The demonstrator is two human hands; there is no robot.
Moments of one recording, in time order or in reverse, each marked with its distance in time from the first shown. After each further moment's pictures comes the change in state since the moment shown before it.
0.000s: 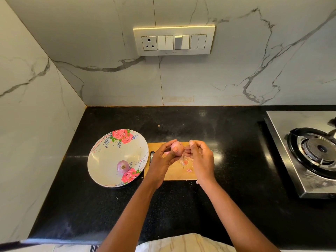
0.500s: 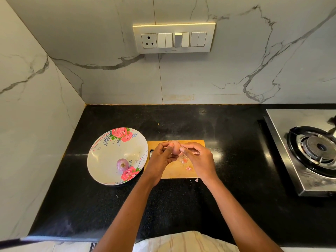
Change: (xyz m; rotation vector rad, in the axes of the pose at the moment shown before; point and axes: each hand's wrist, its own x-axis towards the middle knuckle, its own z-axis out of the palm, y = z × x) left_hand 0.006 -0.002 -0.006 -0.023 -0.012 -0.110; right_hand 0.004 0.007 -0.013 -0.147 -0.222 -0.130
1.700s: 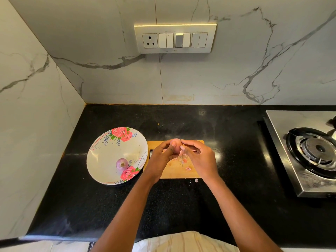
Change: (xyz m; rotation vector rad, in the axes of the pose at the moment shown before) left_hand 0.003 0.004 0.001 0.125 -0.021 0.086; right_hand 0.000 -0.017 -0.006 -0.050 -0.013 -0.078
